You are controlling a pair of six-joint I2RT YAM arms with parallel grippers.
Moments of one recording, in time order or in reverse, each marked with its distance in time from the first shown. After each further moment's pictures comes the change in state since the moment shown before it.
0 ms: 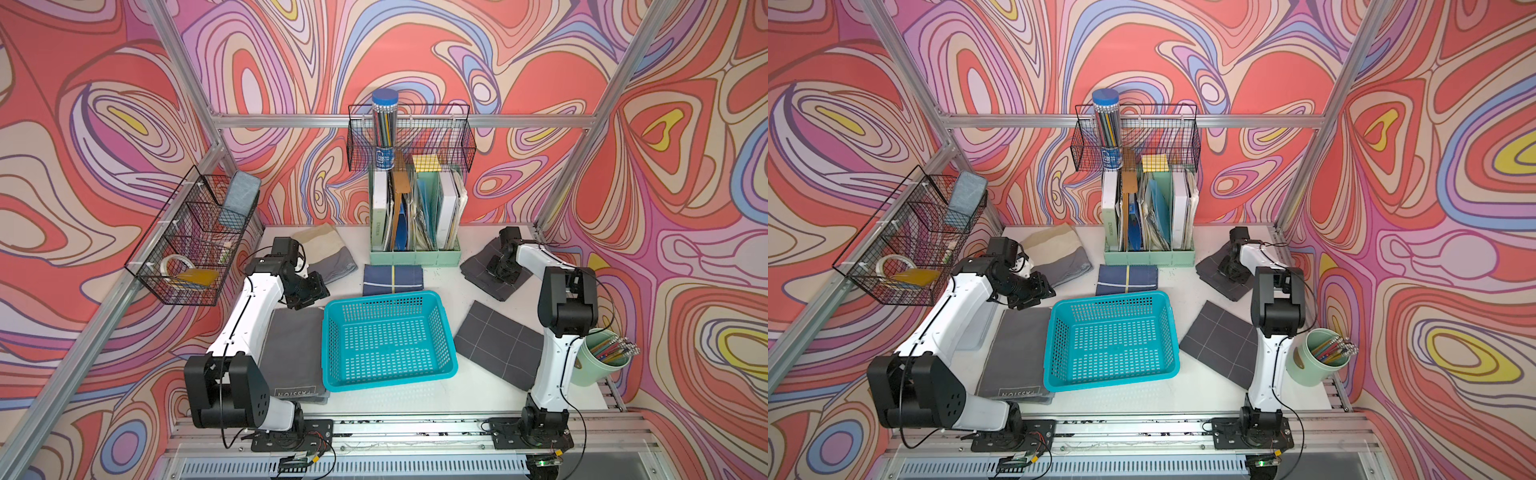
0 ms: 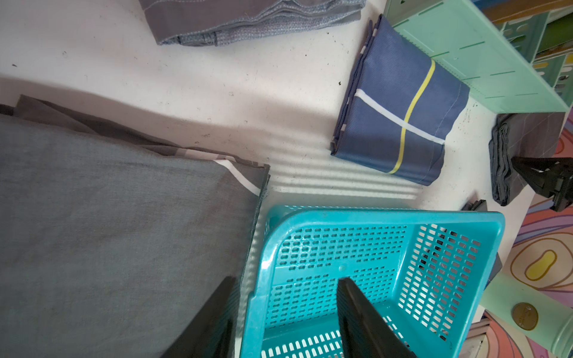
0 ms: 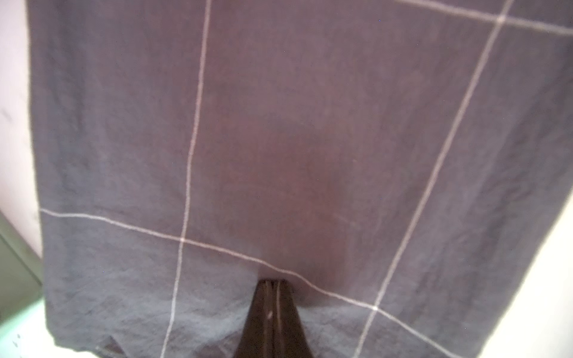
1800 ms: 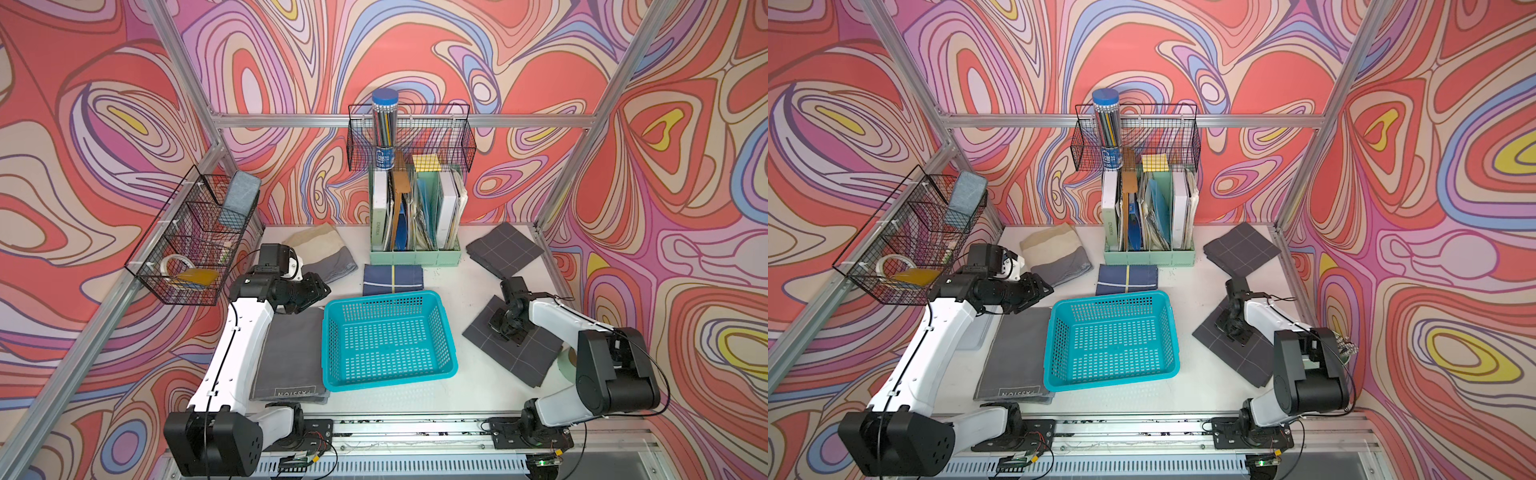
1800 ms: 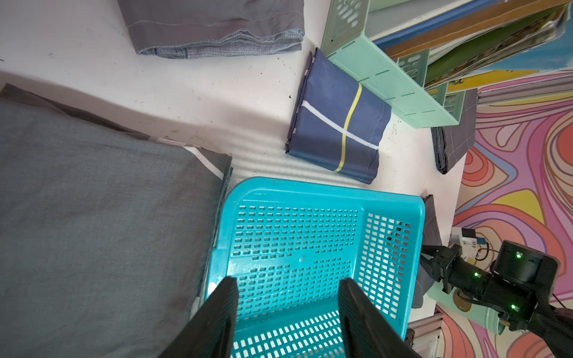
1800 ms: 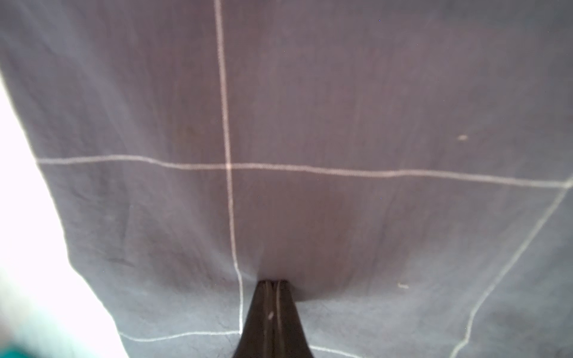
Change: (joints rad) left arm -0.008 -0.227 -0.055 0.031 0.069 -0.105; right arm 0.070 -0.681 -0.872 0.054 -0.008 0.193
